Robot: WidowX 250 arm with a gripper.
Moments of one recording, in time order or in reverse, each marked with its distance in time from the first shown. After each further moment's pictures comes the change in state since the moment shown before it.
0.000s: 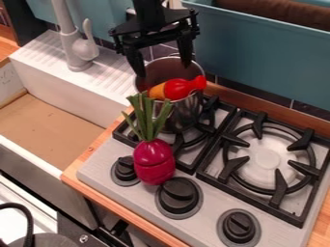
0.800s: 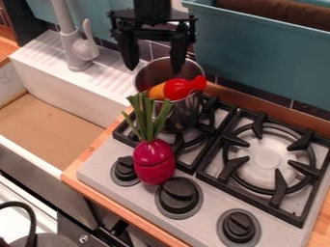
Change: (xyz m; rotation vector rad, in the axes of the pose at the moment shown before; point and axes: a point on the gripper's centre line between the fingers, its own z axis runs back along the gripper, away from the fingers) arm -0.017 -0.001 0.011 0.123 0.154 -0.449
